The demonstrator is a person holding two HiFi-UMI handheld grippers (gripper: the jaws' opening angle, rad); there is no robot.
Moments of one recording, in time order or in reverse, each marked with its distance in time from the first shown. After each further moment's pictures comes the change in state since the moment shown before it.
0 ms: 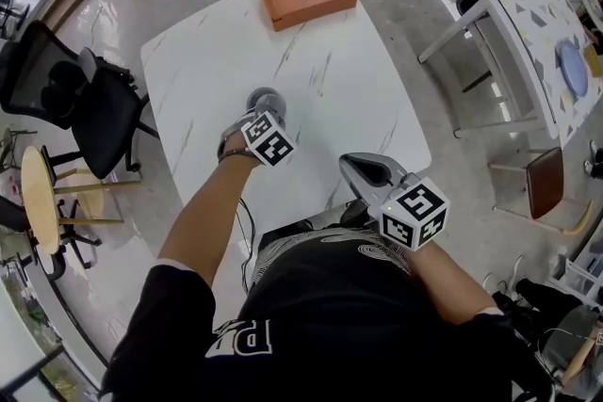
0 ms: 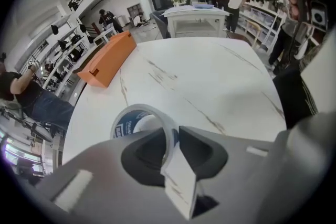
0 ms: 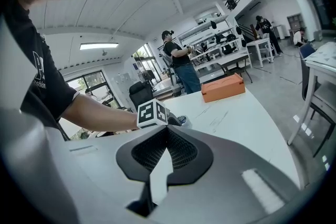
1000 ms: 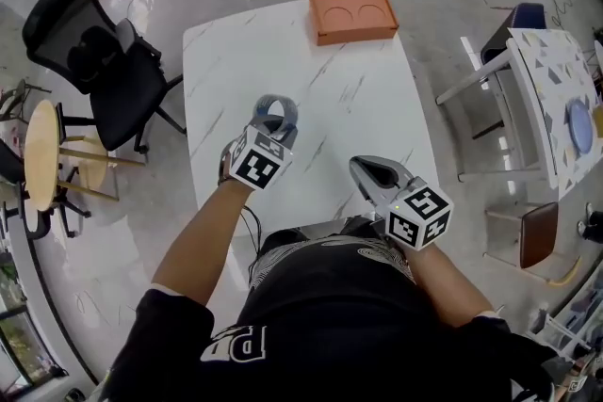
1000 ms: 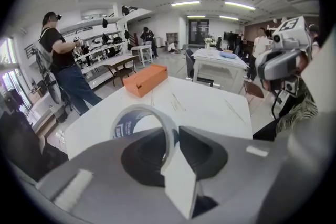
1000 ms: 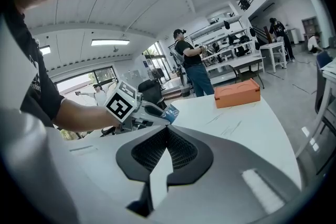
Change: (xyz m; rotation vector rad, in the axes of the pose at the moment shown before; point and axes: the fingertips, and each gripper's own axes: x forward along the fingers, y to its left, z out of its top) left arm -0.137 0.011 -0.001 -0.390 -0.312 0.079; right arm 0.021 0.022 0.016 -0.087 0.014 0.090
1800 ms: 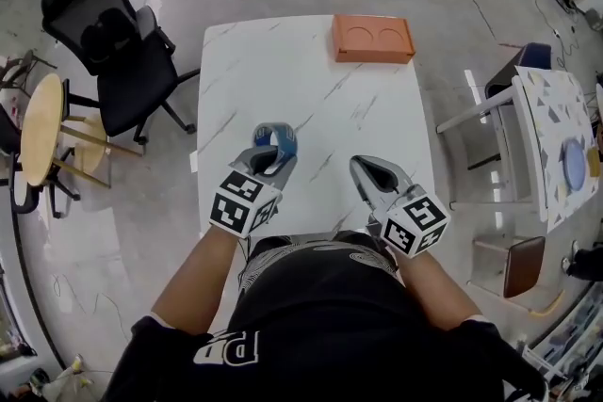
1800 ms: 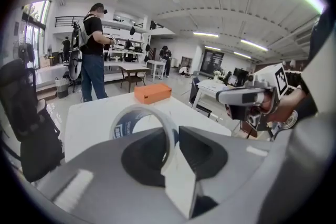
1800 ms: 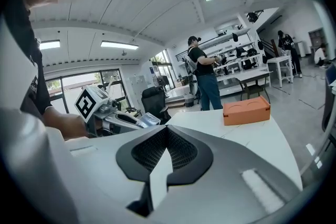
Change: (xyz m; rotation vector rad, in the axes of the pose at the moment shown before) left arm -0.090 -0.016 -0.009 -0.290 -0.239 -0.002; right arm 0.021 0.021 0.039 -0.103 -0.105 0.033
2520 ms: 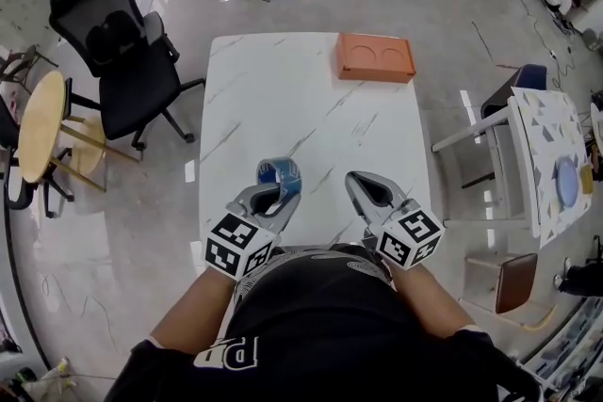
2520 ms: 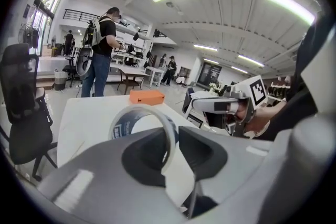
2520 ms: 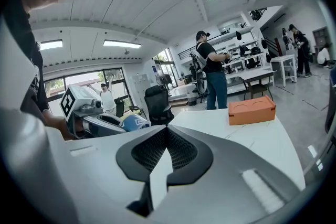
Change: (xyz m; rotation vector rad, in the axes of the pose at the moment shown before) left arm -0.046 -0.038 -0.006 -0.091 -0.109 -0.061; right arm 0.007 0.018 0.002 -0.008 0.017 0.028
